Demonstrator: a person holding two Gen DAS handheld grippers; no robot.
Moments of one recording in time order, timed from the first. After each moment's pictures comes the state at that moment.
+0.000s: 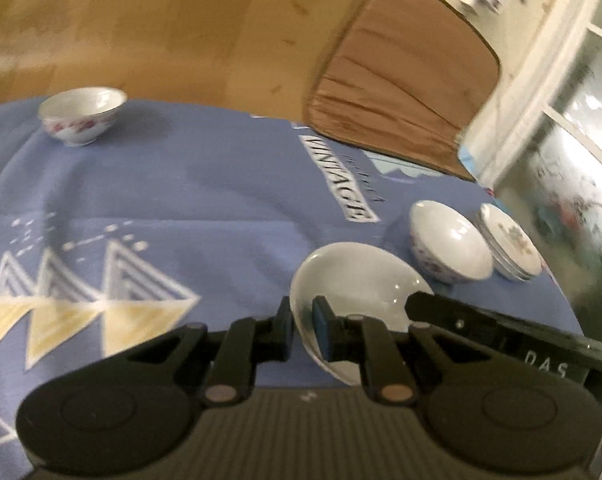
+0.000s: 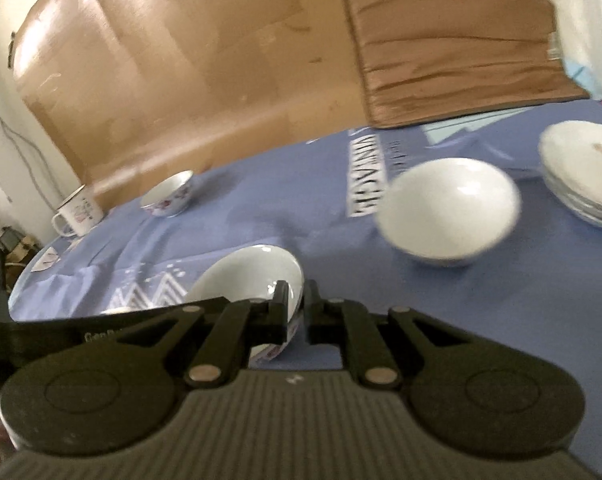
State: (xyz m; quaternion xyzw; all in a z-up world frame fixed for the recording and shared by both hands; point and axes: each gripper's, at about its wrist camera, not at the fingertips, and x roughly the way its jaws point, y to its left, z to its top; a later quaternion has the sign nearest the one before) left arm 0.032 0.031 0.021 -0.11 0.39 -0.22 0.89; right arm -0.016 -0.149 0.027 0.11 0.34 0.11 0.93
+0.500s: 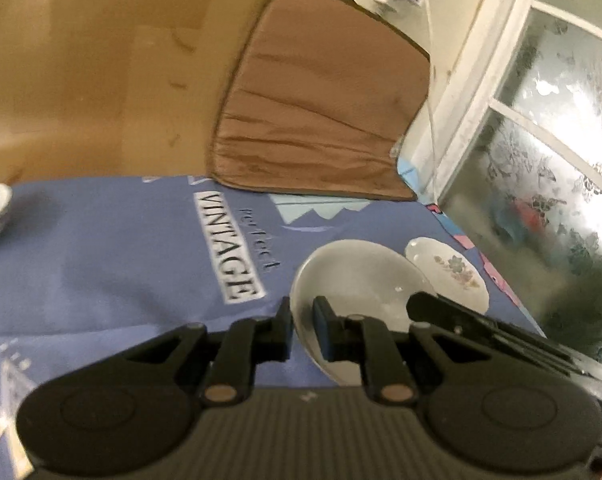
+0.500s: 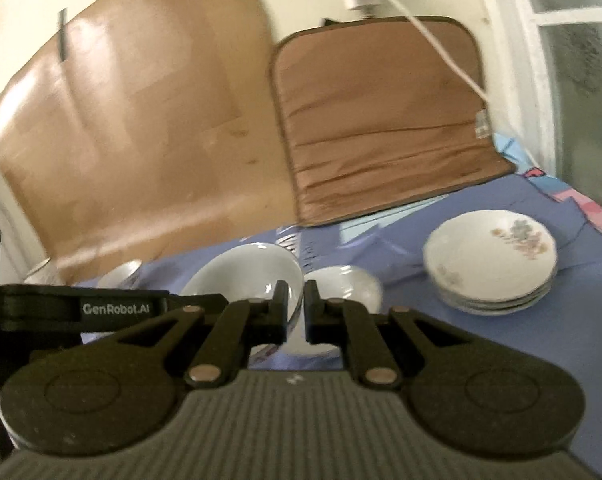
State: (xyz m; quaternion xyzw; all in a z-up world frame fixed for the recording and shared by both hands) left arm 0.067 -0.051 0.063 -0.07 0.35 -0.28 0.89; right arm -0.020 -0.216 0.055 0.12 0.23 0.03 0.97
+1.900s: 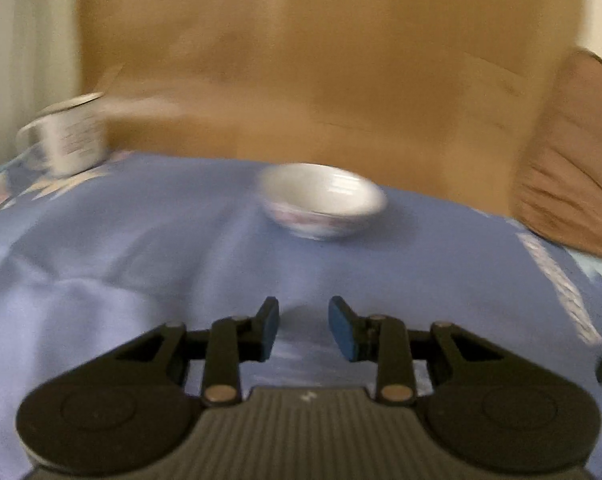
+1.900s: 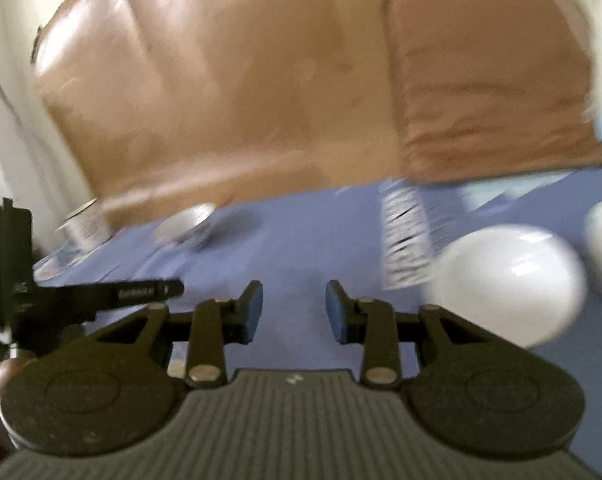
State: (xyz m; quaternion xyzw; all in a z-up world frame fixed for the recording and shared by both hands) left arm 0.100 0.164 0.003 -0.11 0.33 0.04 0.94; right arm 0.039 -0.109 0.029 0.09 0.32 0.17 0.93
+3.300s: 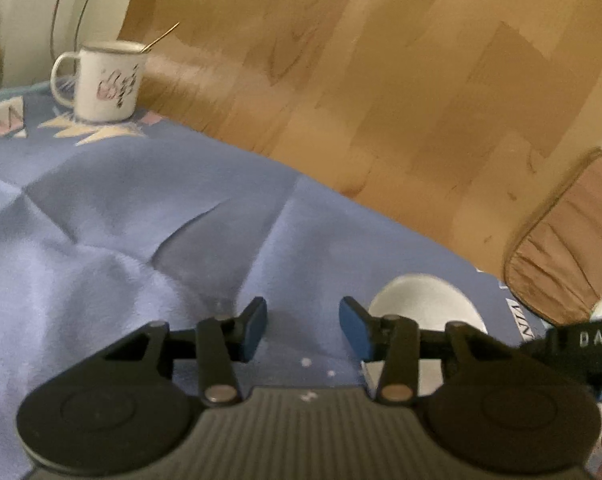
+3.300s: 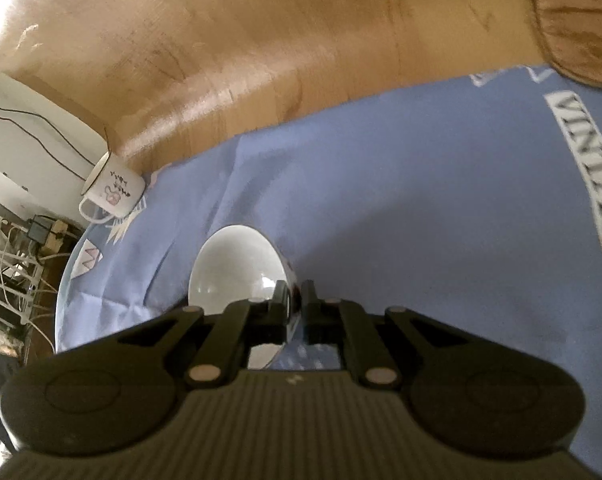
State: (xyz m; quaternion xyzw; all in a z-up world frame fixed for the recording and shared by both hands) left arm 0.092 0.203 -0.001 -0.23 0.31 0.00 0.92; right arm 0.135 -0.029 0.025 0.15 0.51 0.20 0.82
